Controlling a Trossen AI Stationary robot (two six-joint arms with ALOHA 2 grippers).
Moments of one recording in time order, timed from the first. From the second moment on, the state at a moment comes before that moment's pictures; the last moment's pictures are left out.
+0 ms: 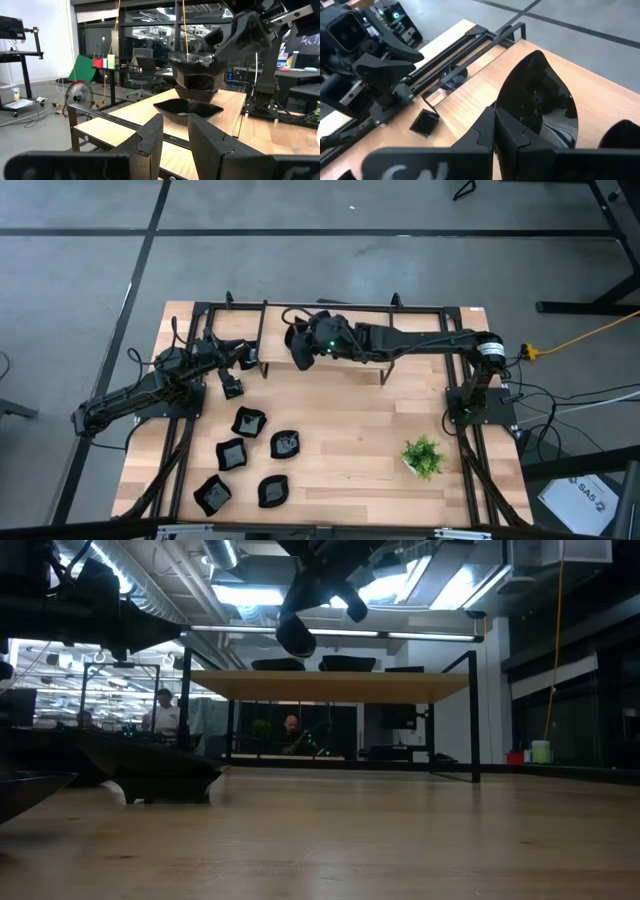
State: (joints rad) left arm 0.46 0.00 0.01 0.12 -0.06 -0.05; right arm -0.10 1.81 1.64 -0.34 0.41 0.54
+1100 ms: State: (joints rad) left arm 0.46 0.00 0.01 0.12 -0.06 -0.05; right arm -0.10 1.85 1.64 -0.33 0.36 0.54
